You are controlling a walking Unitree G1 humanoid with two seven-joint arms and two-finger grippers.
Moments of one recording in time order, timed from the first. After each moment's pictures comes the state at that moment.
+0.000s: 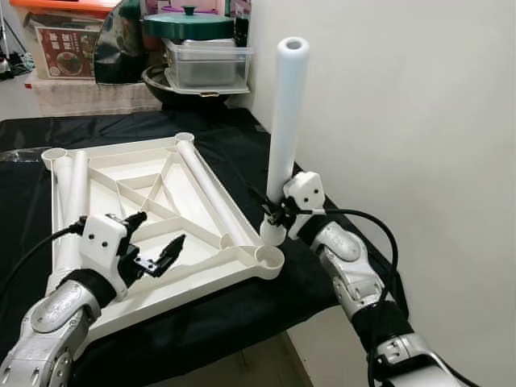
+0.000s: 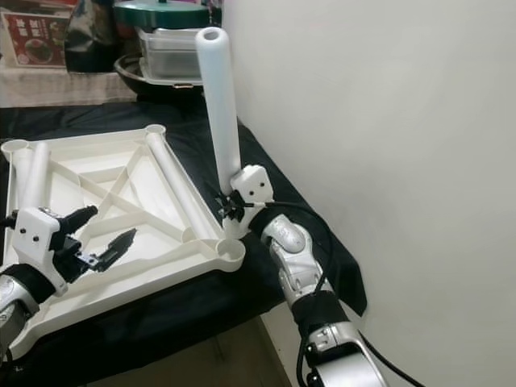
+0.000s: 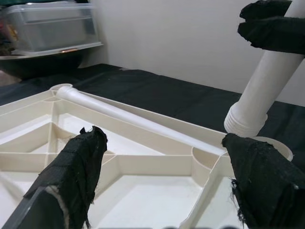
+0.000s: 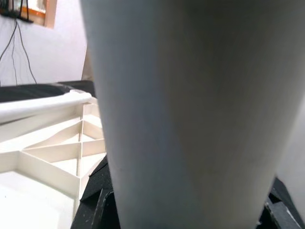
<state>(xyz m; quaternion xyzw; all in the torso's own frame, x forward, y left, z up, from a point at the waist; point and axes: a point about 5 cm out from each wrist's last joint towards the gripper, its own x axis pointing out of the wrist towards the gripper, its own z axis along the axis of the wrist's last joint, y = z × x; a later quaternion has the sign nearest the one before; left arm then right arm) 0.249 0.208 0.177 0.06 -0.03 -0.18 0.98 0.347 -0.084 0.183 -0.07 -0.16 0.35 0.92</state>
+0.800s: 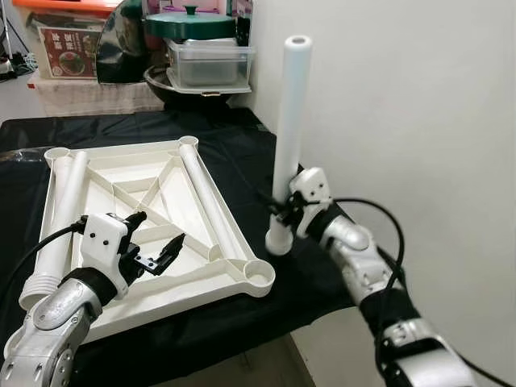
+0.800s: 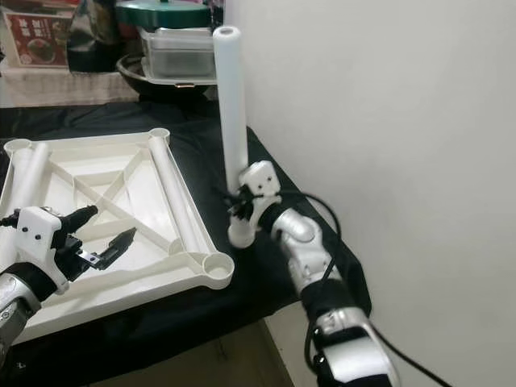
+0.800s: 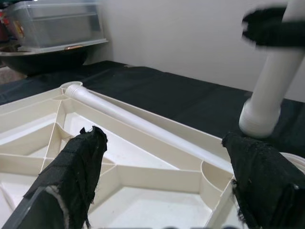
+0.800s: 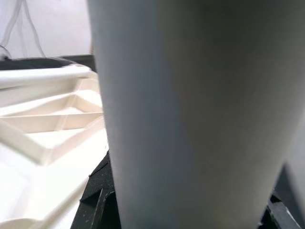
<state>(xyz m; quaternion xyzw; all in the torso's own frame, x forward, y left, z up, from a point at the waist) 0.251 0.210 0.175 0.06 -0.02 -0.18 0.98 0.373 -0.124 0.201 -0.11 -0.12 0.34 0.93</state>
